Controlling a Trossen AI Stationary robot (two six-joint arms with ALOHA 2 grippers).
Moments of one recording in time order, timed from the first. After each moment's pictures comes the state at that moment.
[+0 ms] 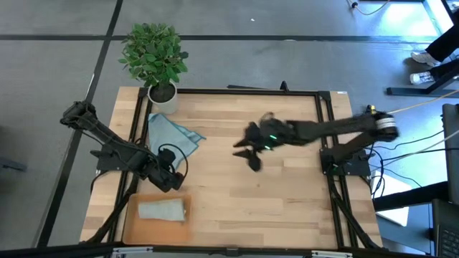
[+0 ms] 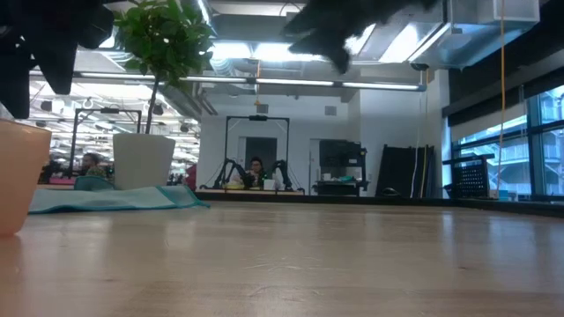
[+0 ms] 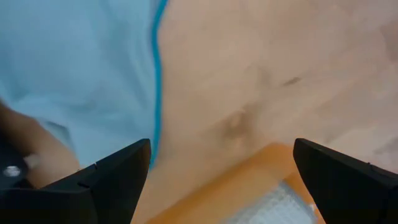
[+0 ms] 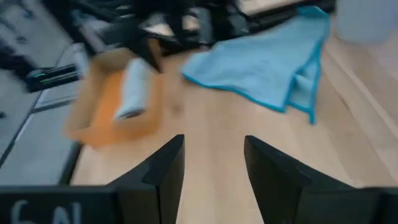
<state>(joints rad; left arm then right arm) -0.56 1.22 0.91 -1.05 -0.22 -1.67 0.02 1.50 1.11 -0.11 -0.08 0.30</state>
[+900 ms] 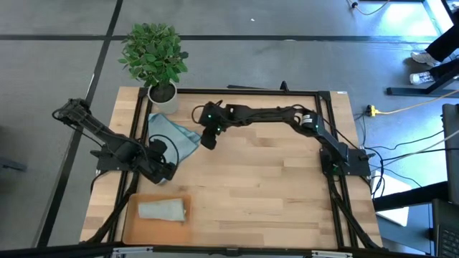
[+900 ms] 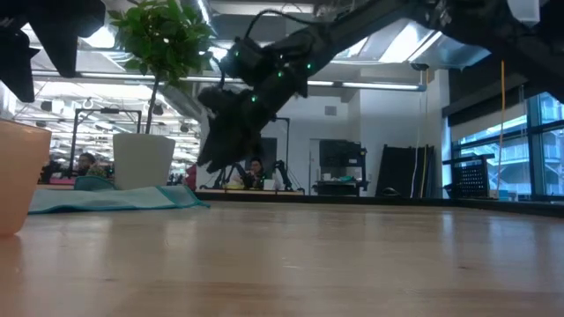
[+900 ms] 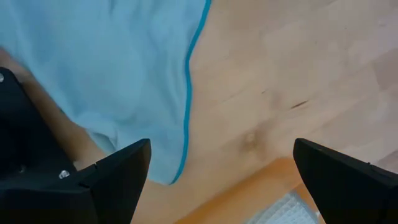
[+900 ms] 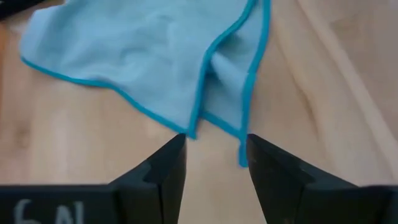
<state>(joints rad) -0.56 1.07 0.91 -1.19 -0.28 -1.69 -0.21 2.34 1.91 -0.42 -0.20 0.17</state>
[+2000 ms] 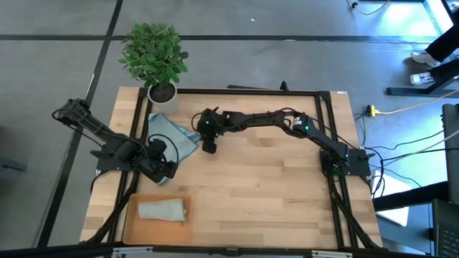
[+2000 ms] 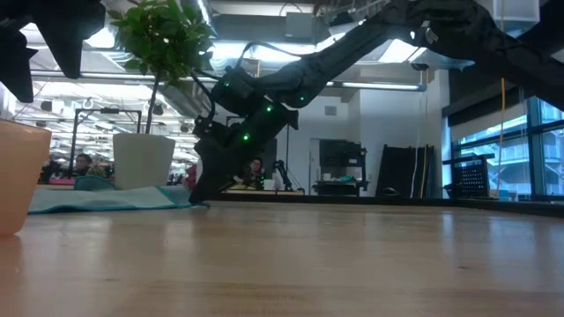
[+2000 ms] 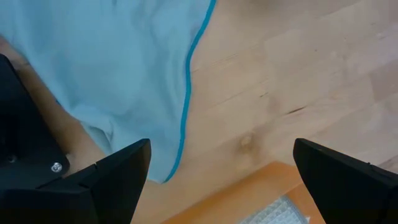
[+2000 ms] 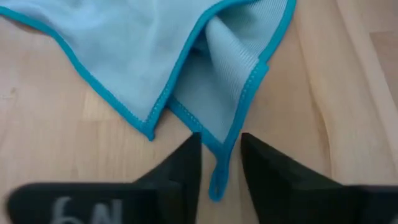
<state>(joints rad) -0.54 1.07 0.91 -1.19 -0.28 -1.75 -0.21 2.47 1.91 -0.27 -0.15 -0.12</state>
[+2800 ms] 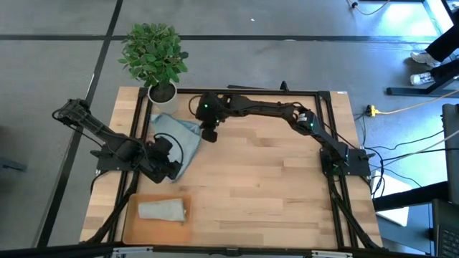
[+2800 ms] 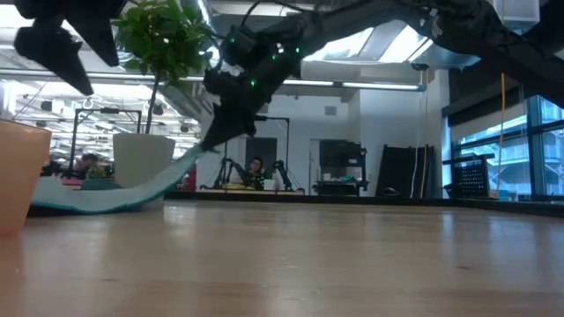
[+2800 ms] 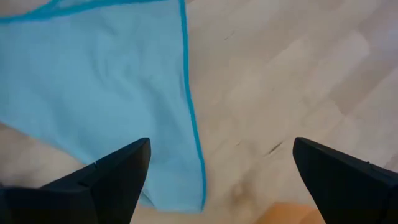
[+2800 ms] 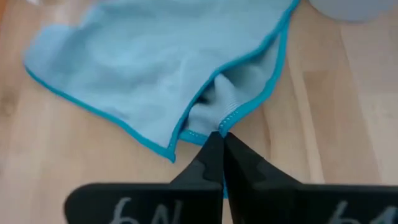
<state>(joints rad) -0.54 1.07 0.91 -1.09 -0.51 -1.43 -0.26 2.40 2.17 -0.66 -0.22 -0.11</state>
